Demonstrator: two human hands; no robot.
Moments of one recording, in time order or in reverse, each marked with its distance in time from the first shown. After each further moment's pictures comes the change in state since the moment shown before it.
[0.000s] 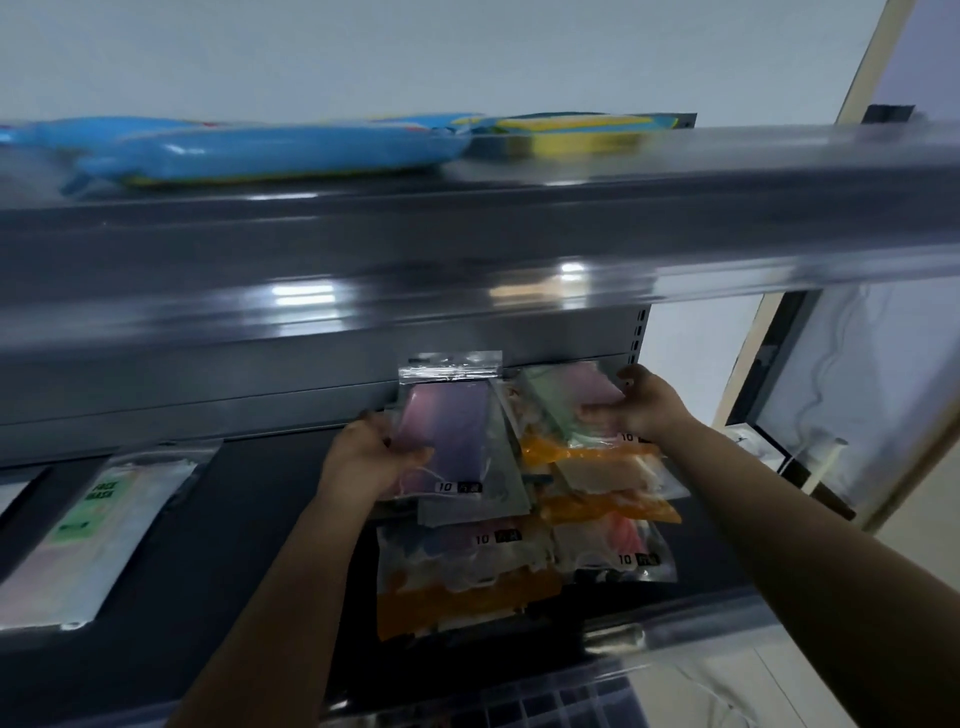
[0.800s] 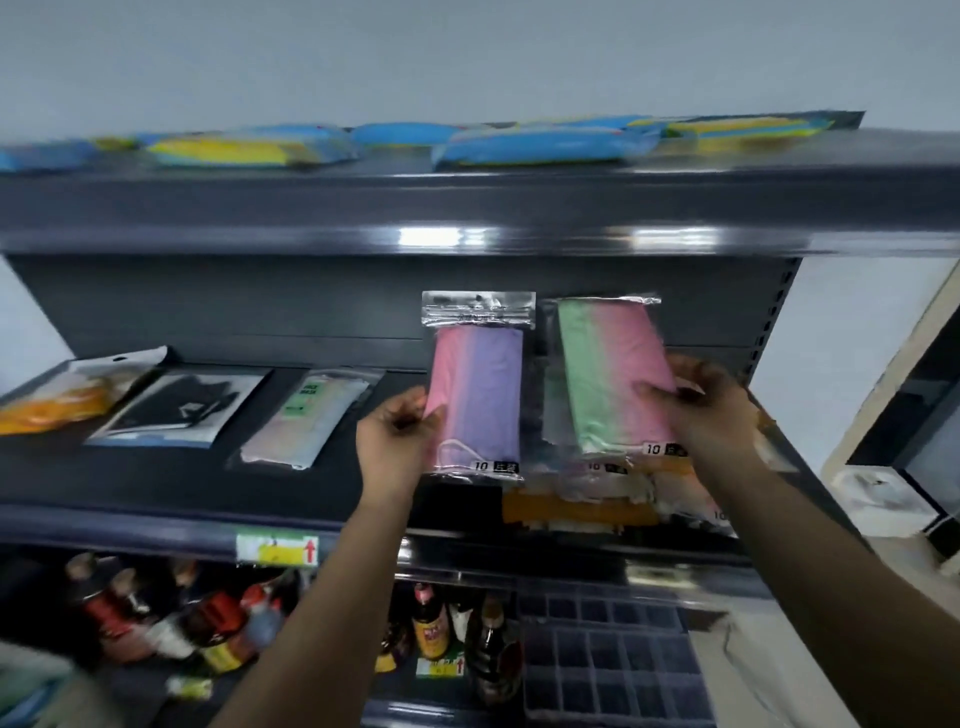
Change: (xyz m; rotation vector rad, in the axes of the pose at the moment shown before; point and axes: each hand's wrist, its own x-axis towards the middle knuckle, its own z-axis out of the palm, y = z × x) left_hand -0.100 -0.056 -0.068 -0.661 0.447 -0.001; right_hand -0.105 -0.039 0.052 0.514 0.123 -0.244
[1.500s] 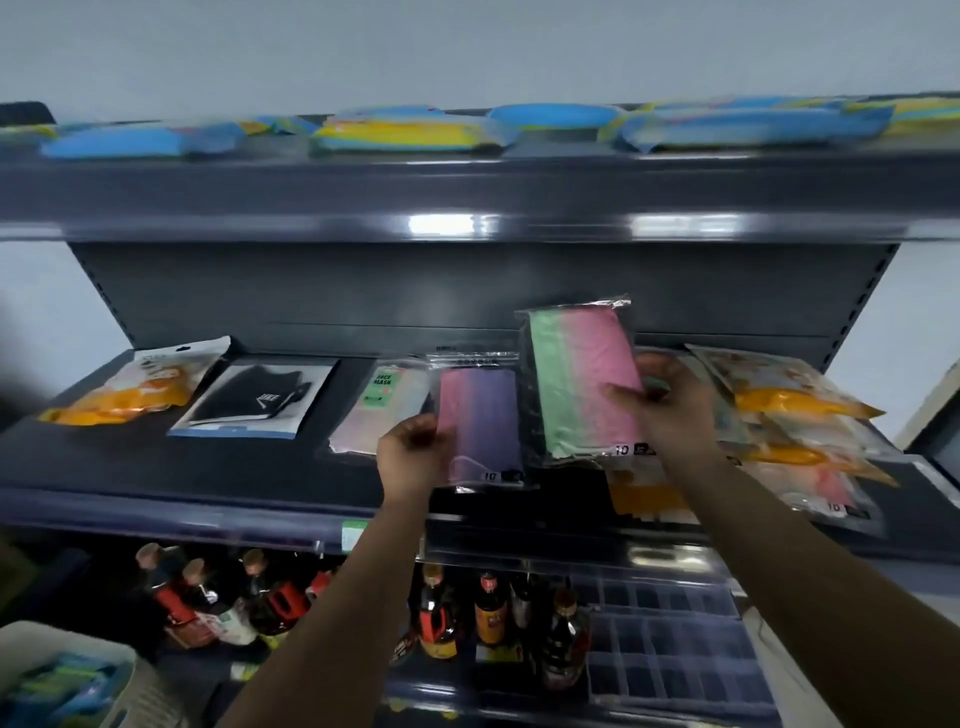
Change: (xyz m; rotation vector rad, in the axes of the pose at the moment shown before) left_hand 0.040 -0.031 -0.092 0.059 -0.003 -0.287; right_hand -0.043 -0.014 0.129 -0.094 -0.026 -0.089
